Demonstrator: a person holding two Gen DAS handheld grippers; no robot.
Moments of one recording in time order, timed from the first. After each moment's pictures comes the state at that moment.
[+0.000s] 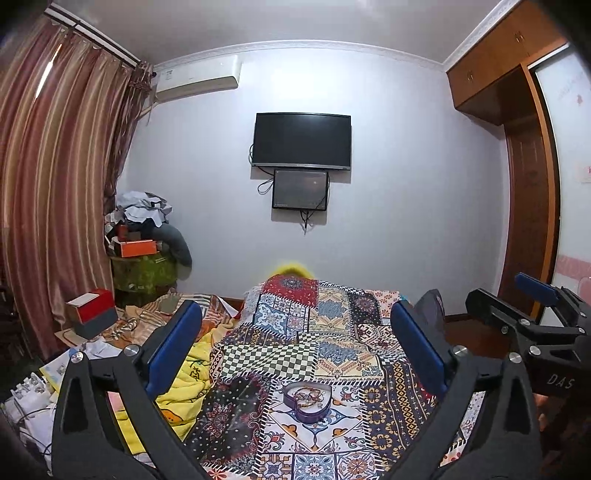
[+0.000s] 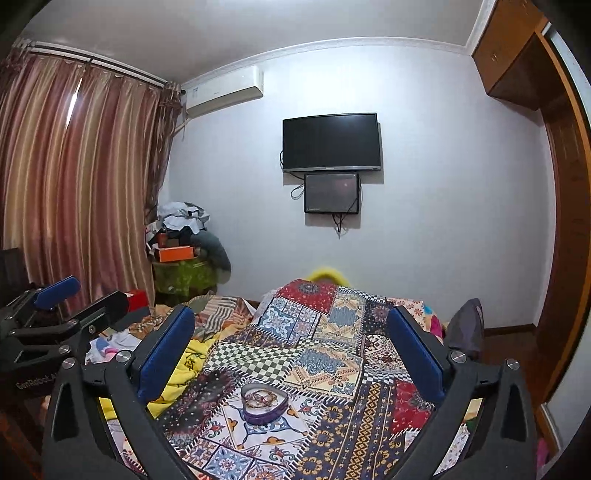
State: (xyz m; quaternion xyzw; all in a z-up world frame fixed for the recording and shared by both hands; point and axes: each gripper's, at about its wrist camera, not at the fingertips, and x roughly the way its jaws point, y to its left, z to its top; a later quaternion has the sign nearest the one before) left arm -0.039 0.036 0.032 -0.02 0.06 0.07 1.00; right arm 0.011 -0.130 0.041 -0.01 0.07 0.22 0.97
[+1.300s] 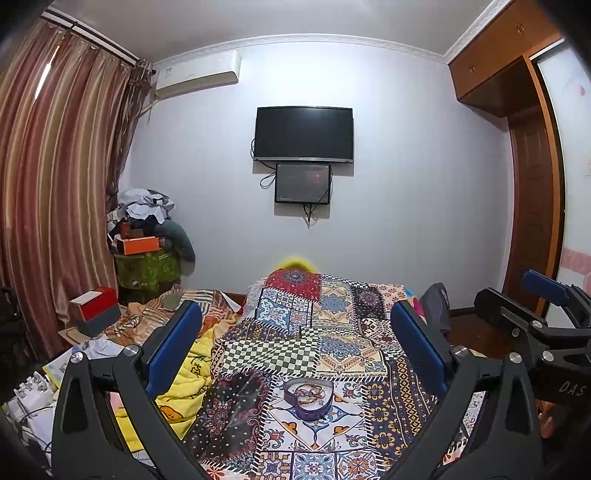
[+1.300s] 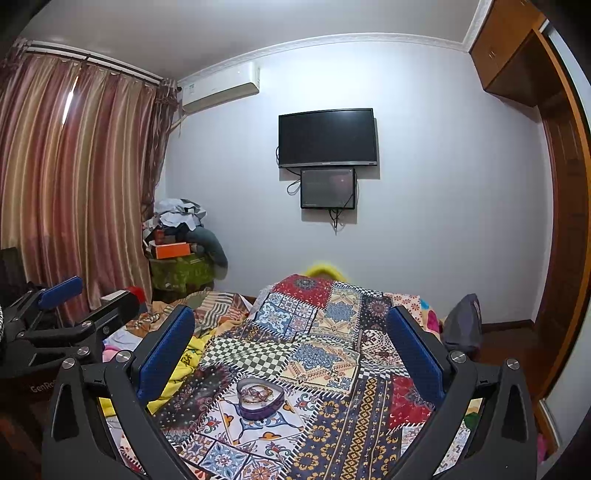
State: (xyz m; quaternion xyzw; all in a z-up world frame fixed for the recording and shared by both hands) left arm -0.030 0.027 0.029 -0.02 0.07 0.08 0.99; right arm 0.007 -0.139 0.044 -0.01 0.08 0.21 0.97
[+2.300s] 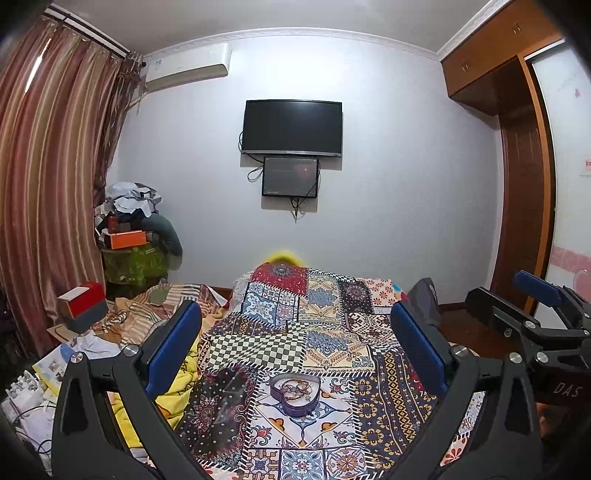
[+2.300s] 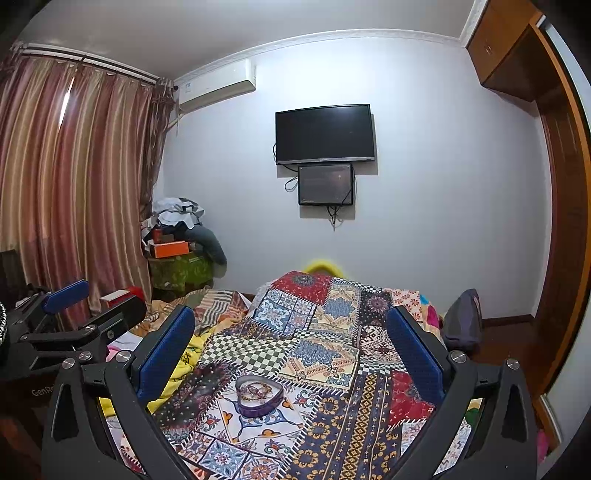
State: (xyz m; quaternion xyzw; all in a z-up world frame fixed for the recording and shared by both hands) left arm -0.023 0.022 0.026 -0.02 0.09 0.05 0.99; right arm 0.010 -0.140 0.044 0.00 0.09 0.21 0.97
